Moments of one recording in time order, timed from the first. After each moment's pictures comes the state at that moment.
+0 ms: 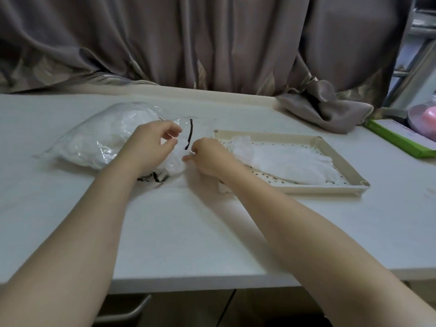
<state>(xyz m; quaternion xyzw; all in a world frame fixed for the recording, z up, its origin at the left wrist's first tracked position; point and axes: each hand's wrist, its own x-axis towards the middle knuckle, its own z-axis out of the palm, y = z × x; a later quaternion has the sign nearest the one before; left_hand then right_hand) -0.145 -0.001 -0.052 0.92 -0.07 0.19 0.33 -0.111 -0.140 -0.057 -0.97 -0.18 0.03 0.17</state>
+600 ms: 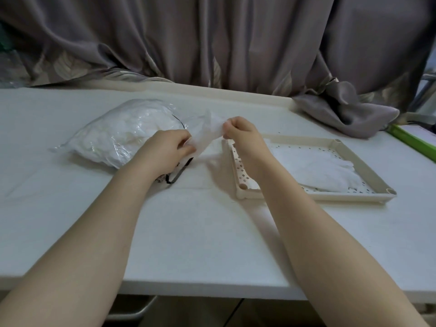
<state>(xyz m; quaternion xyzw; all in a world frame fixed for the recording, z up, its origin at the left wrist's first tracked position) -0.142 -0.003 -0.058 0.95 -0.02 0.12 0.30 -0.106 -0.168 -0.045 -0.77 -0.11 -0.02 0.63</state>
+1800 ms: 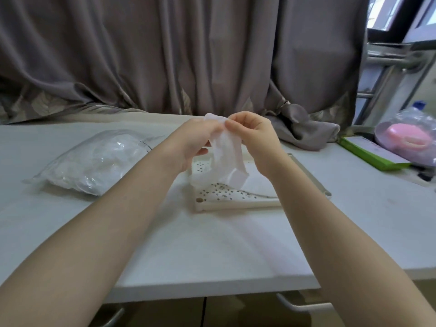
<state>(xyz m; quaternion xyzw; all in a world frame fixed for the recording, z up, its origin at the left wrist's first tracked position) -0.154 -0.125 0.029 0.76 -0.07 0.00 0.65 -0.135 -0.262 0.019 -0.72 -0.19 -0.10 0.66</state>
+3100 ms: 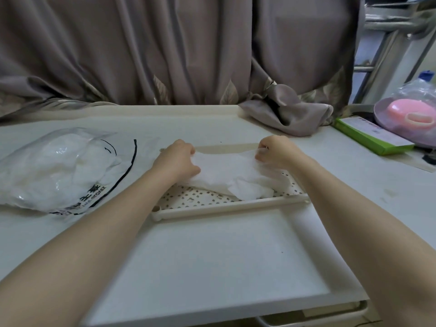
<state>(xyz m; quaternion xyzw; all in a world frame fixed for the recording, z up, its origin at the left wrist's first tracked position) -0.082 -0.165 -0.044 0.98 -0.01 0.04 0.17 -0.045 -0.396 -0.038 -0.99 -0.06 -0.06 0.13</state>
